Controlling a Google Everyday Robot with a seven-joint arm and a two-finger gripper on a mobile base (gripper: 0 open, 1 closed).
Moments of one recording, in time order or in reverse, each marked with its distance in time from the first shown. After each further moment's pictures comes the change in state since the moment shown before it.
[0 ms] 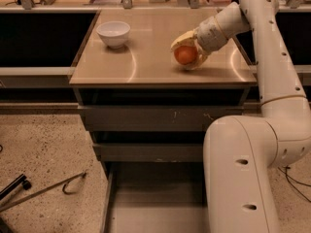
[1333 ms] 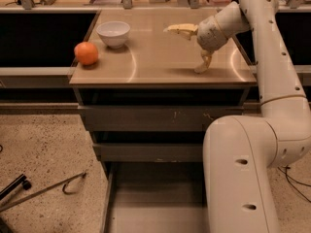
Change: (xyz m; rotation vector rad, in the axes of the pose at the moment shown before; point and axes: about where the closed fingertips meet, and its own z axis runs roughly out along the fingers) arm 0.000 -0.001 -0.001 0.000 0.000 0.000
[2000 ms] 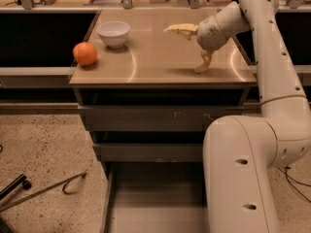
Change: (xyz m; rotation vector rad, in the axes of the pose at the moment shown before) arm 0.000 -0.004 -0.004 0.000 0.000 0.000
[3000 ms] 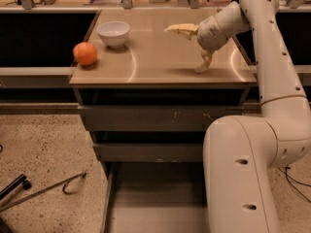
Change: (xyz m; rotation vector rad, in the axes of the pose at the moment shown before) arm 0.000 0.000 0.000 0.000 0.000 0.000
